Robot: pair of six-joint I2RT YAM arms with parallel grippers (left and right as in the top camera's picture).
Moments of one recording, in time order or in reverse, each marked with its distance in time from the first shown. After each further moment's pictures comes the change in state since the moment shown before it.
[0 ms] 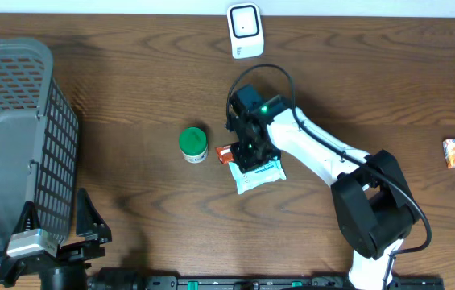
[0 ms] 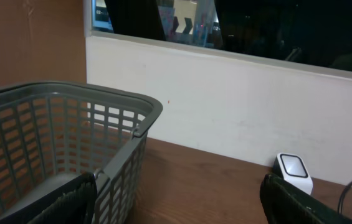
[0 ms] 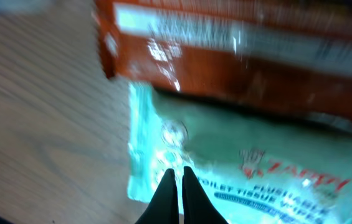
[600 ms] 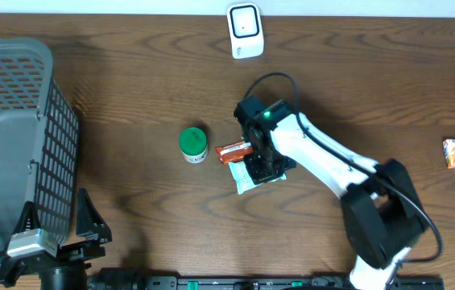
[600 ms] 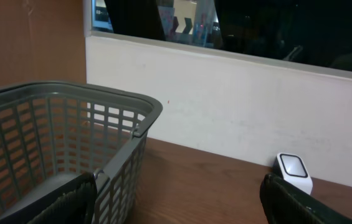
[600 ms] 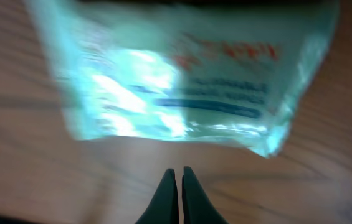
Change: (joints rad) left arm 0.000 0.000 0.000 0.000 0.000 0.000; right arm 0.014 -0.087 -0.028 -0.153 0.122 0.105
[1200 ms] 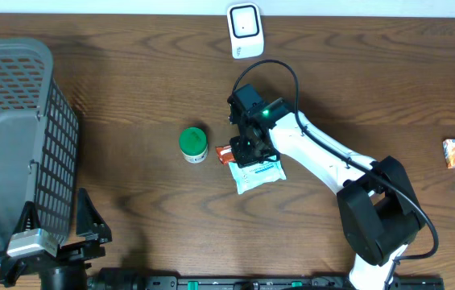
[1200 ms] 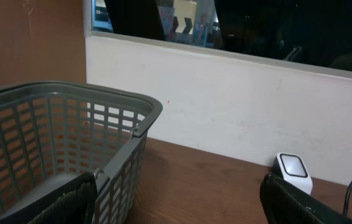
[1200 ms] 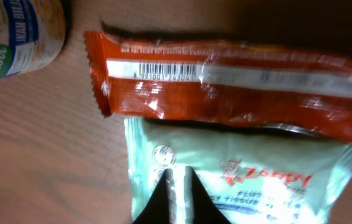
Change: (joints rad) left arm 0.000 0.000 0.000 0.000 0.000 0.000; right arm -0.001 0.044 0.016 0.221 -0.051 0.033
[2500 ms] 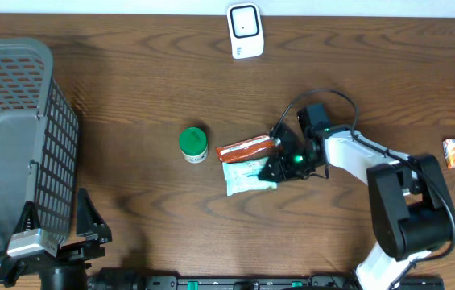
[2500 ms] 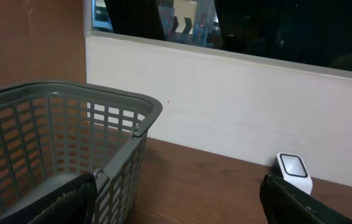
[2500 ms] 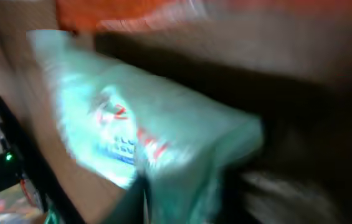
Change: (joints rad) left arm 0.000 0.000 0.000 0.000 0.000 0.000; right arm -0.336 -0.060 -0.457 0.344 -0.550 -0.281
